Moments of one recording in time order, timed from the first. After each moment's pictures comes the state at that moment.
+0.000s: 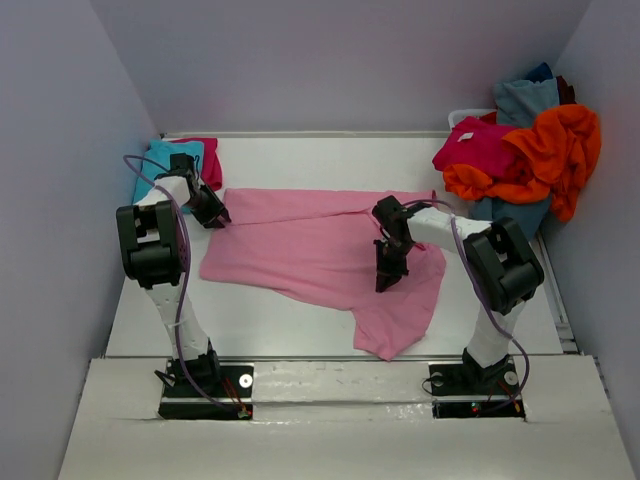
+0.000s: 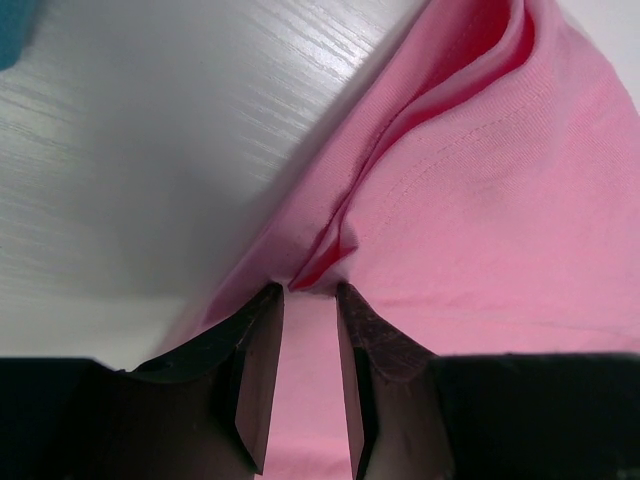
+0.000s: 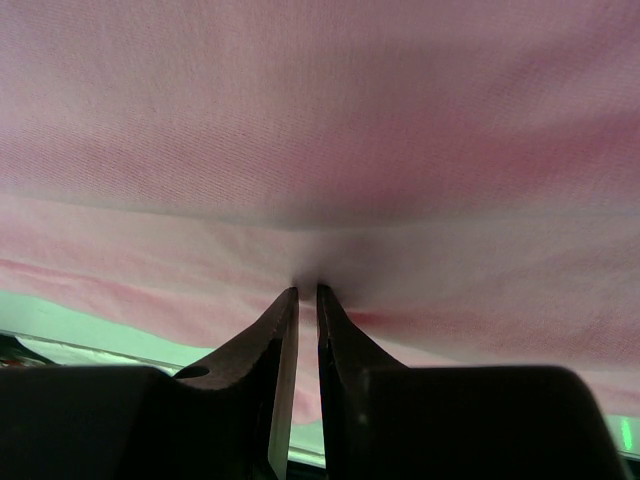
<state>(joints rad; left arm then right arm) 0.15 2.03 1.44 -0.61 0.24 -0.51 0.51 1.85 1.15 -0.80 -0.20 0.61</state>
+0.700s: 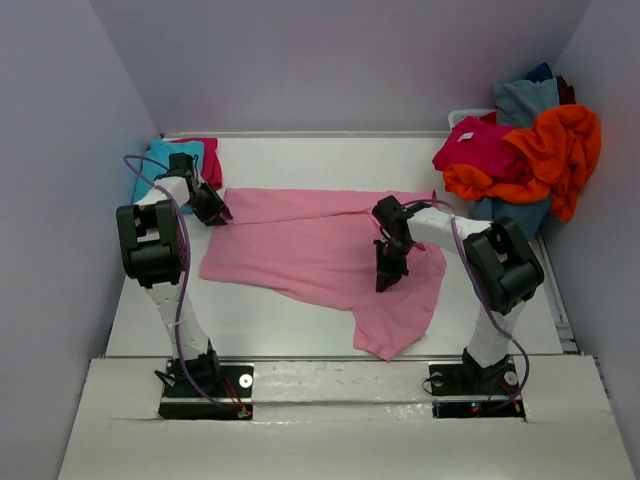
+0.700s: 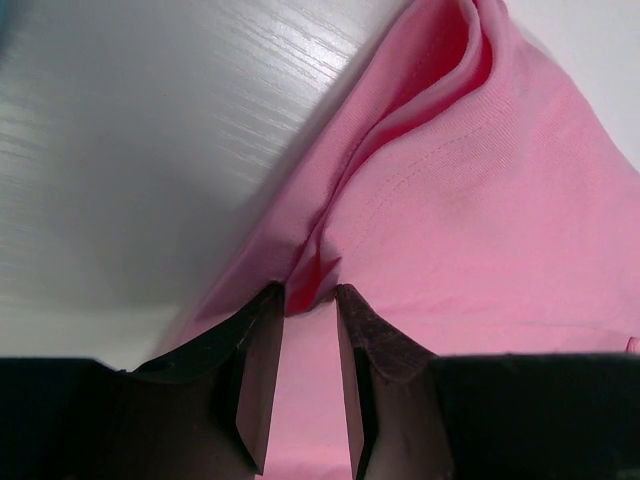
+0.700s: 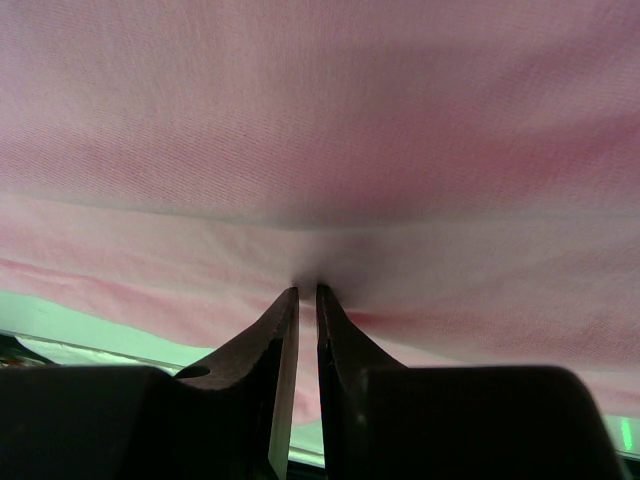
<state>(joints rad) 0.15 2.04 1.44 -0.56 0.28 -0.51 0.51 1.85 1.15 -0.80 -0.20 0.61</state>
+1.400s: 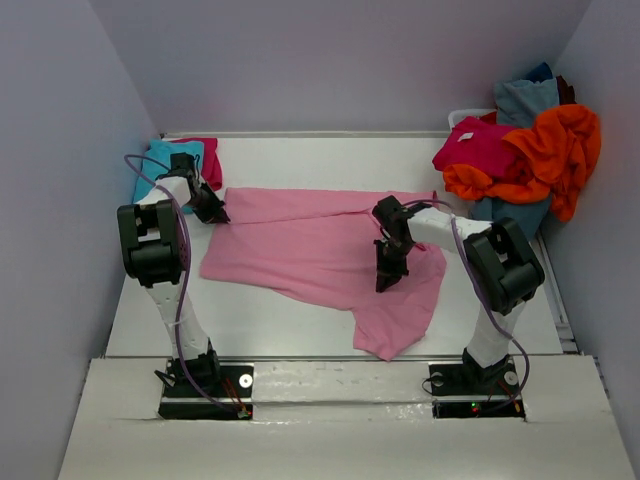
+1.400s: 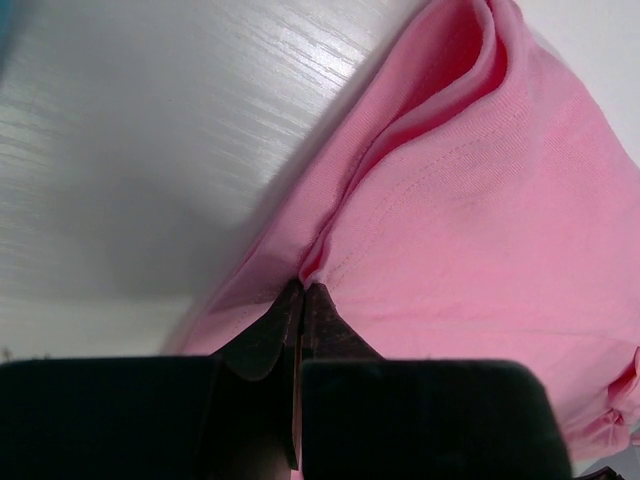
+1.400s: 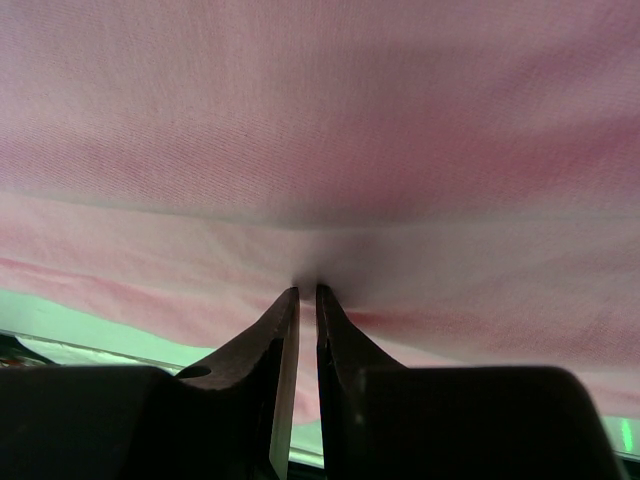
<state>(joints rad) 0.15 2.05 1.44 -0.56 0.26 -0.52 0.51 1.84 1.15 -0.79 -0.20 0.61</state>
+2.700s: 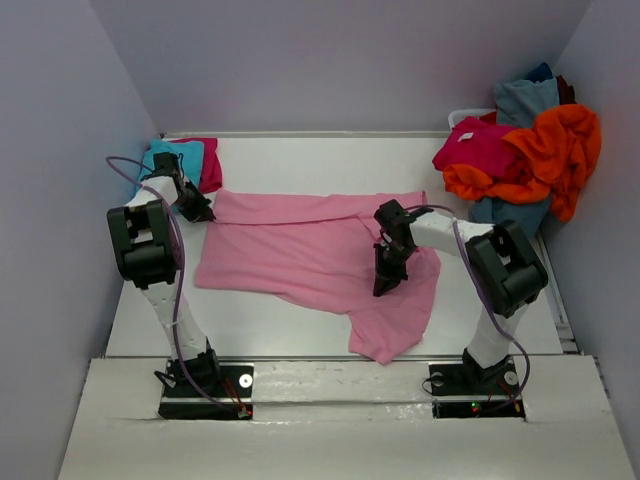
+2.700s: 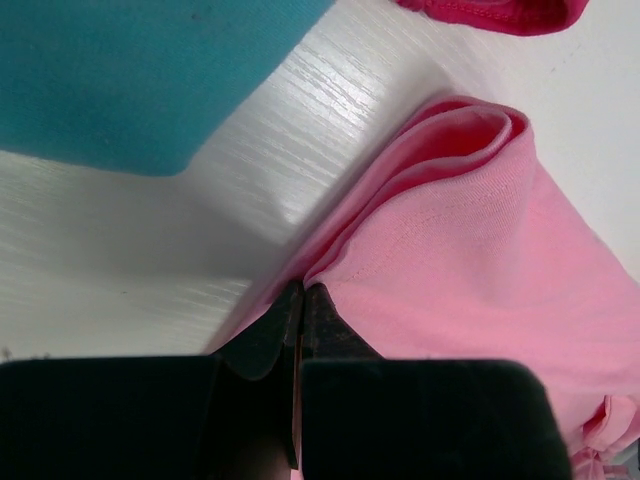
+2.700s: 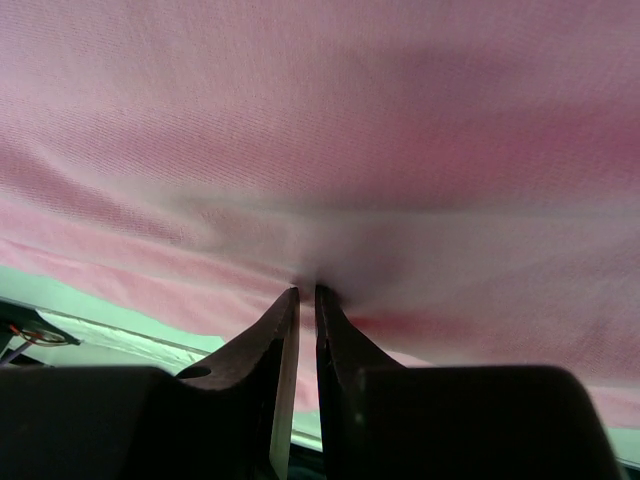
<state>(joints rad) 0.22 2.05 1.47 -0.56 0.24 -0.51 0.51 1.82 1.10 -0.75 -0.27 0.63</state>
